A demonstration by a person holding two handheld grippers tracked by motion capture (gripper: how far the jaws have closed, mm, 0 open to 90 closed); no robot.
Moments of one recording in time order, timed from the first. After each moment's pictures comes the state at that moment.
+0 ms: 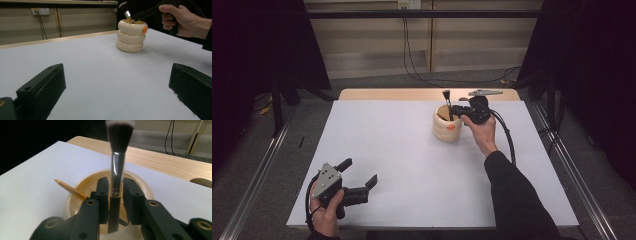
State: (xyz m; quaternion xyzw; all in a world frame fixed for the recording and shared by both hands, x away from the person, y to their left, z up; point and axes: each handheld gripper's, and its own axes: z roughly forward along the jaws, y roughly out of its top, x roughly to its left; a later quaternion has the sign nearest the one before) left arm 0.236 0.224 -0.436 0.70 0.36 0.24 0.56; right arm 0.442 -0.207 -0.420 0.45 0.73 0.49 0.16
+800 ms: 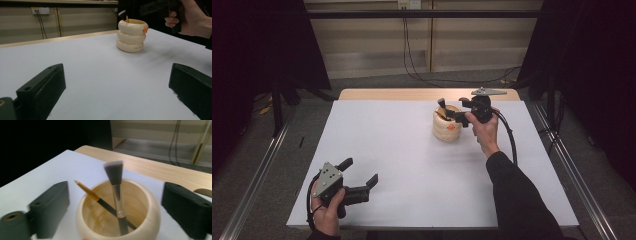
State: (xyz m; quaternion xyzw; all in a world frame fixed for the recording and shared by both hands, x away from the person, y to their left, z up) left arm 0.238 0.221 -0.436 0.70 0.37 0.24 0.56; right arm 0.434 -0.209 -0.411 0.42 0.72 0.53 0.16
